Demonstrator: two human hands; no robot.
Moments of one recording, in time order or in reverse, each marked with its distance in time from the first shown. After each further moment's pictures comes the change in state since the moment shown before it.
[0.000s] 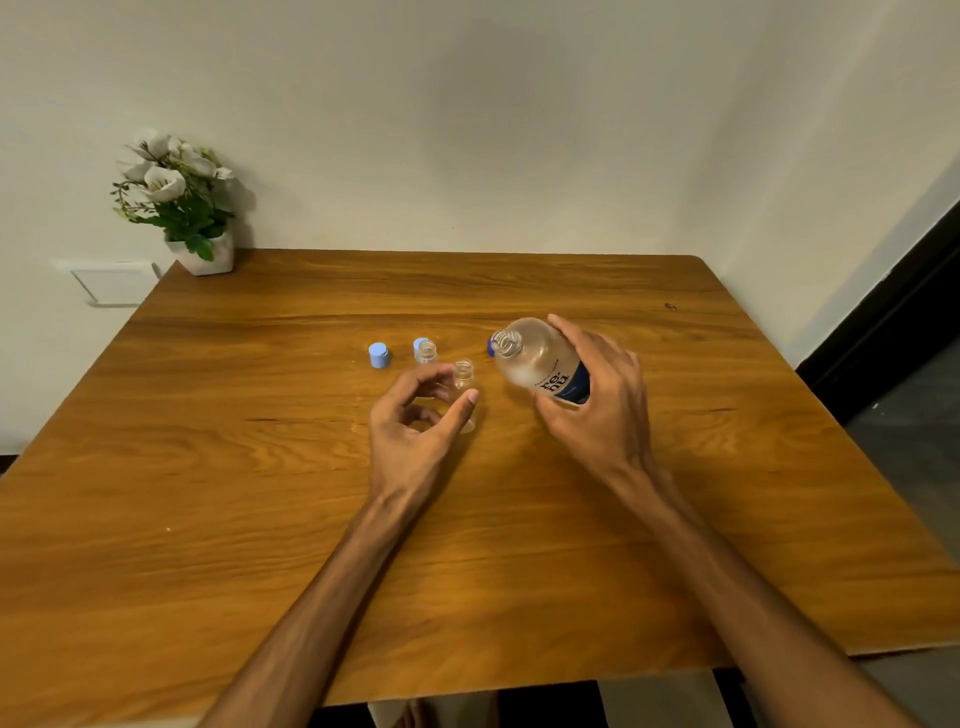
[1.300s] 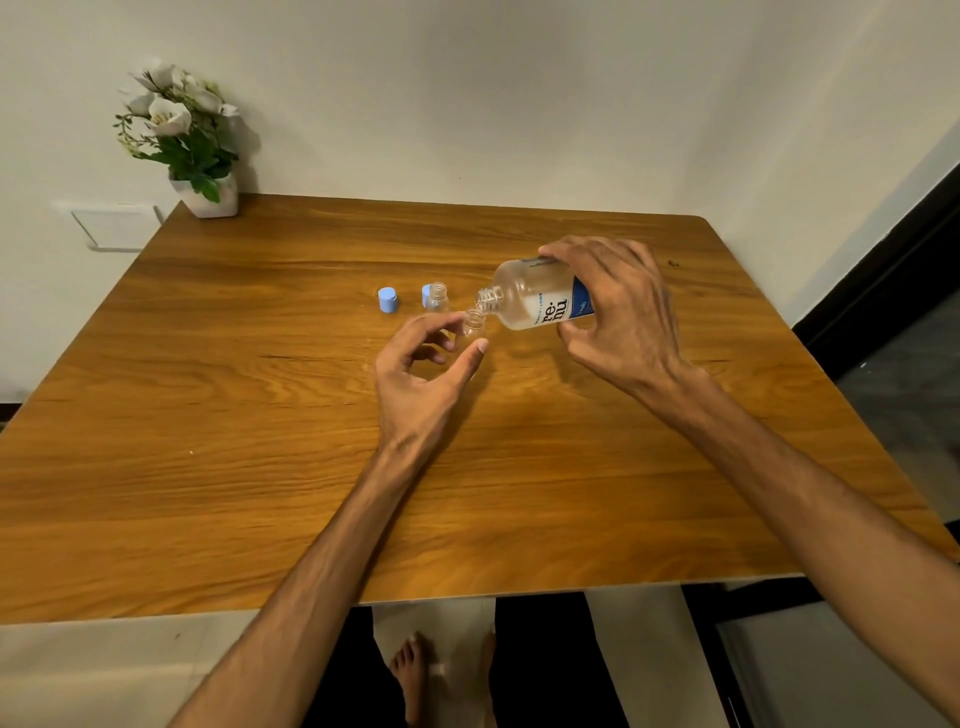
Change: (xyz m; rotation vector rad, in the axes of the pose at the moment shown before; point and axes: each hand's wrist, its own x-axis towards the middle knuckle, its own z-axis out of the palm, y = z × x) left_hand -0.014 0.002 -0.007 0.041 0.044 0.116; right_hand 0.034 -0.014 -0.034 -0.315 -0.121 -0.348
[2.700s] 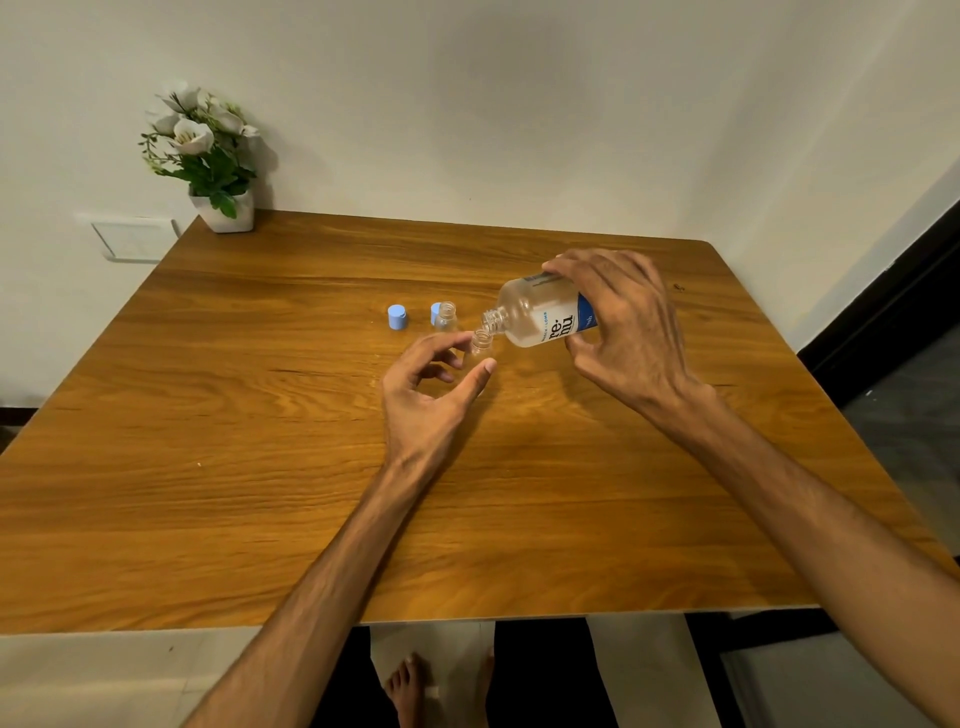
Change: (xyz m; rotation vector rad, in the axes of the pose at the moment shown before) left_hand 0.000 0.004 -0.001 -0.020 0.015 -0.011; right_hand 0.010 -0.001 -0.004 -0.025 0.008 -0.046
